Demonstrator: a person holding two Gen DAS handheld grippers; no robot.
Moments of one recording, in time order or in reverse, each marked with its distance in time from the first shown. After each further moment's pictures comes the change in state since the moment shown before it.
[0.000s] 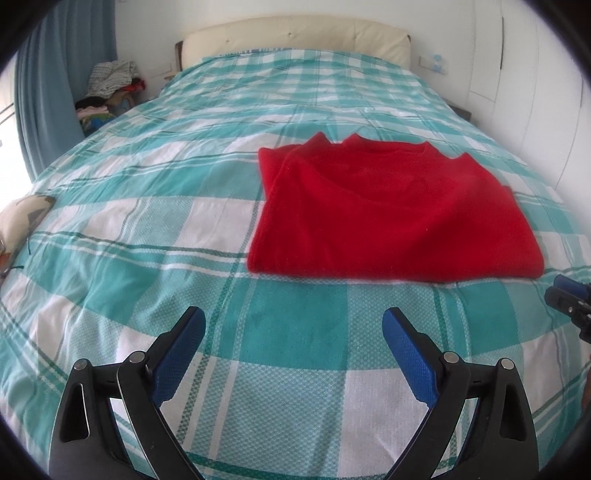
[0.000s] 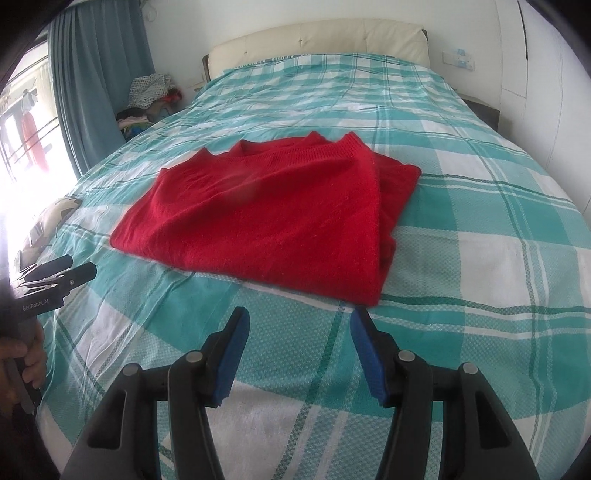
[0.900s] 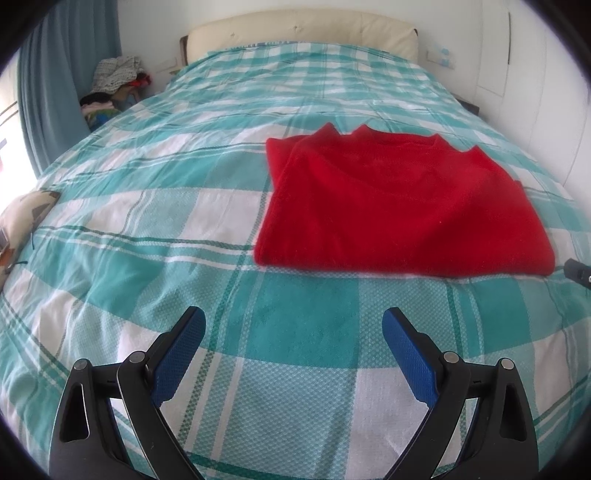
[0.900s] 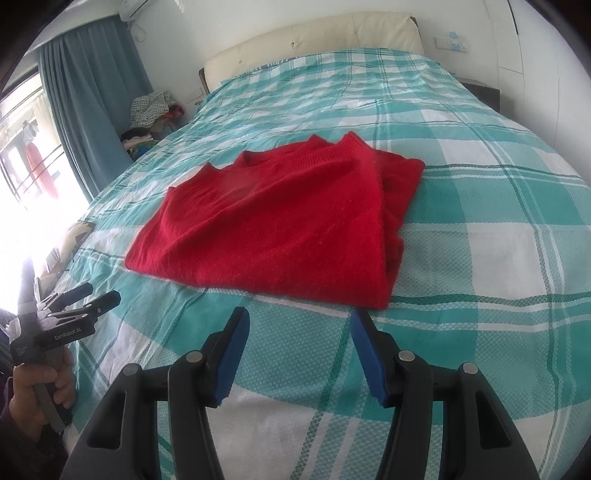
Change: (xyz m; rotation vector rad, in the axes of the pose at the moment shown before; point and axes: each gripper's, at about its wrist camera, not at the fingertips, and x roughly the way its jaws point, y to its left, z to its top) left arm 0.005 0.003 -0.002 -0.018 0.029 0.017; right arm -0.001 -0.024 0.013 0.133 -0.018 0.105
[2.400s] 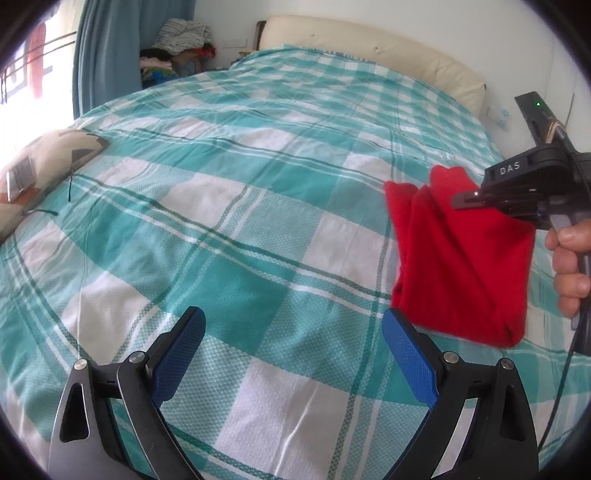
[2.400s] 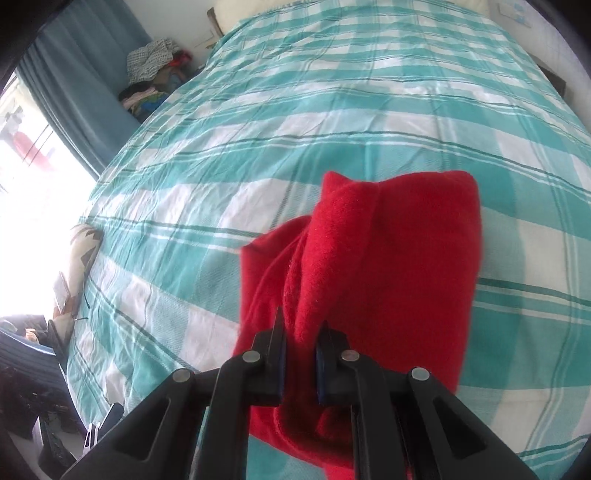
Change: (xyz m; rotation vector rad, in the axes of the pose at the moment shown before) left arm 0.001 0.125 0.016 -0.266 -0.015 0.030; right arm 0.193 0.218 0.160 -0.036 0.317 0.043
